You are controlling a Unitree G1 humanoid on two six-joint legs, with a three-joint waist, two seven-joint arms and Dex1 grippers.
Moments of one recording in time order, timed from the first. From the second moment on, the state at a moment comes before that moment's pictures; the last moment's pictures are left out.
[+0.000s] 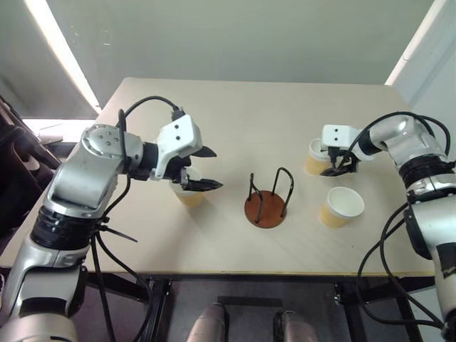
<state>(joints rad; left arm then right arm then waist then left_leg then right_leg) -0.80 0.85 -0.15 -0.16 -0.28 0.68 -1.21 -1.30 -0.67 0.40 1.16 -0.36 -0.20 1.24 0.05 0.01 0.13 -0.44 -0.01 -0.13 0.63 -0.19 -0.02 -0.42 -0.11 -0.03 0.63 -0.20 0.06</state>
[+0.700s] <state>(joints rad) -0.79 0.85 -0.15 -0.16 -0.30 0.68 -1.19 -1.33 -0.74 0.27 0.95 -0.22 -0.08 1.50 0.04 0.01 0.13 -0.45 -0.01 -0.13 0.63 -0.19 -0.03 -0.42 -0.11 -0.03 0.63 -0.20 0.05</state>
